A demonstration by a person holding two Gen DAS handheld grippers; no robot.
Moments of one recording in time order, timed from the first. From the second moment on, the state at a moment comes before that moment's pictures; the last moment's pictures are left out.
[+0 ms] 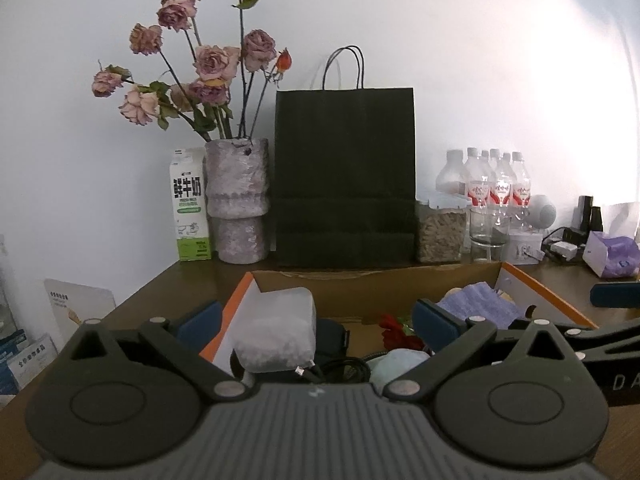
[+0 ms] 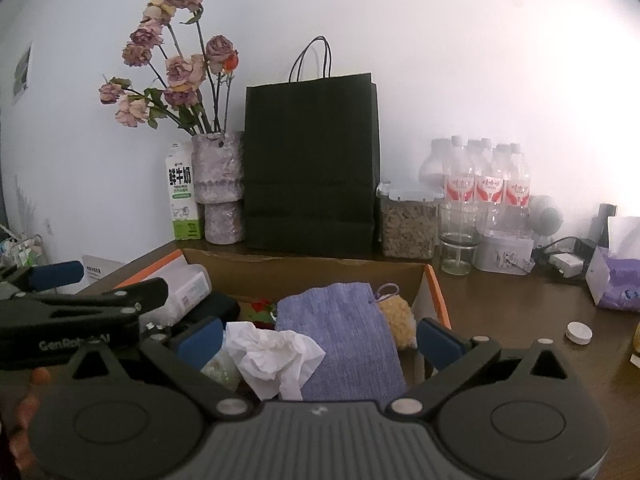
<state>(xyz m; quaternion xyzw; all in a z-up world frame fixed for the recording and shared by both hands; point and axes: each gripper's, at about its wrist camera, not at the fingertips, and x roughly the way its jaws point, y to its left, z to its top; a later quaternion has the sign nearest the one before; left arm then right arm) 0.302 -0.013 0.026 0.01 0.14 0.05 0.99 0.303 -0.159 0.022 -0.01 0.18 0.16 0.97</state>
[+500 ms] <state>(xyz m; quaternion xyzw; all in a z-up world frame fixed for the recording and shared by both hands) 0.259 -0.018 0.040 0.03 0.15 0.05 0.99 0.260 -0.178 0.035 -0.01 0.19 0.16 0.97</state>
